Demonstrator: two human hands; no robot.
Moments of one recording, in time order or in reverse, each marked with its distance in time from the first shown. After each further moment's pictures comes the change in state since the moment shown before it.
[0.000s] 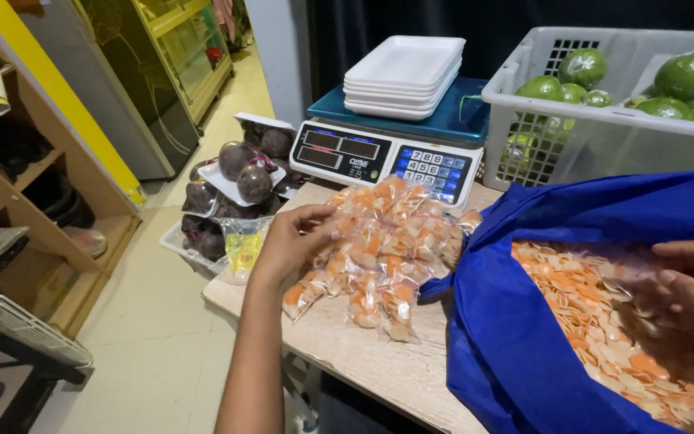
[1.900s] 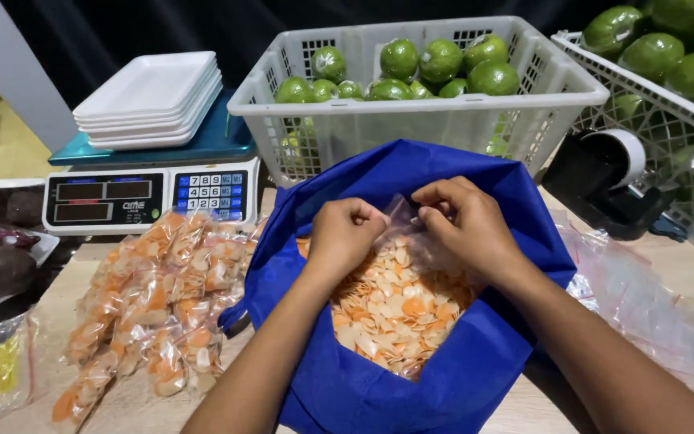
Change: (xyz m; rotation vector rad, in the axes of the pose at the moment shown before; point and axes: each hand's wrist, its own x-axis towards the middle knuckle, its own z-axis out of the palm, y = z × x) left_hand 0.000 -0.006 0.333 0.443 -0.412 0.304; right_hand 0.023 0.004 -0.050 -0.359 0.124 -0.287
